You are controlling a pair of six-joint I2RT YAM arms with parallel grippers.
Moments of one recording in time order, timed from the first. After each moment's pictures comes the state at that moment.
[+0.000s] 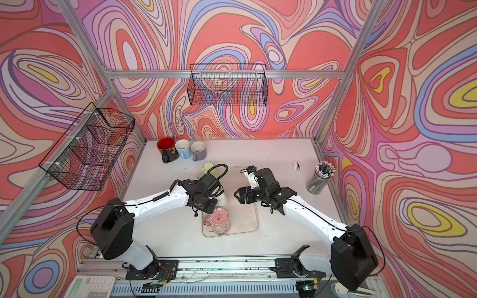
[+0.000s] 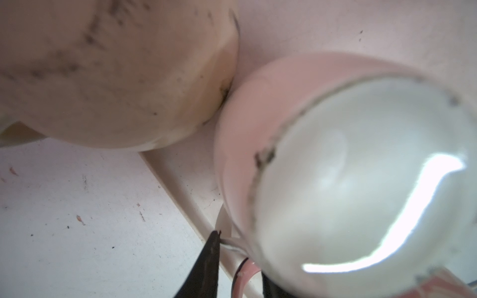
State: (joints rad) left arm -0.75 1.60 1.08 -0.78 -0.06 -0.34; right arm 0.55 1.26 0.84 -0.33 -0.29 0.35
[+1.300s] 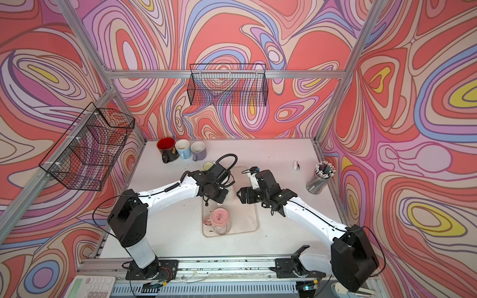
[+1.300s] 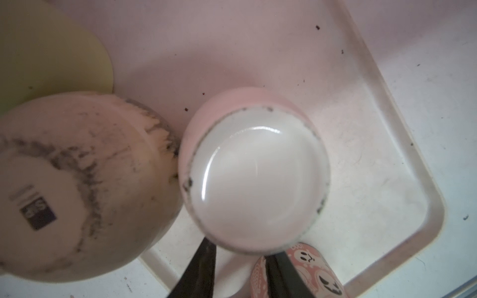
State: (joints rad) left arm -0.76 1.77 1.33 -0.75 -0.02 -0.27; right arm 0.55 1.24 0.78 -0.30 -0.20 0.42
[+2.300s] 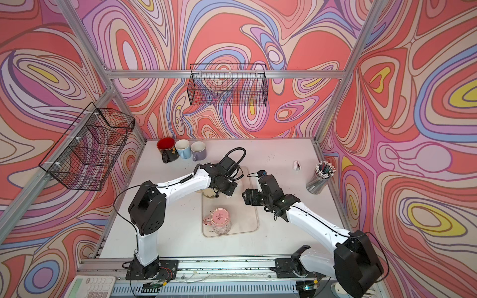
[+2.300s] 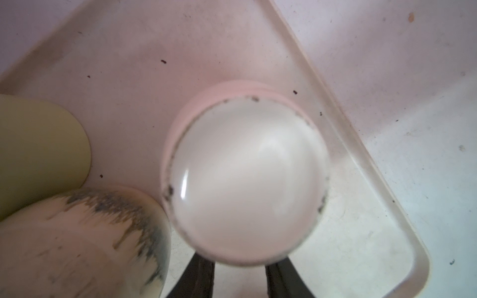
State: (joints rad) left arm -0.76 1.97 1.54 -0.77 0.00 -0.24; right arm 0.54 1.19 0.71 -0.28 -0.11 0.52
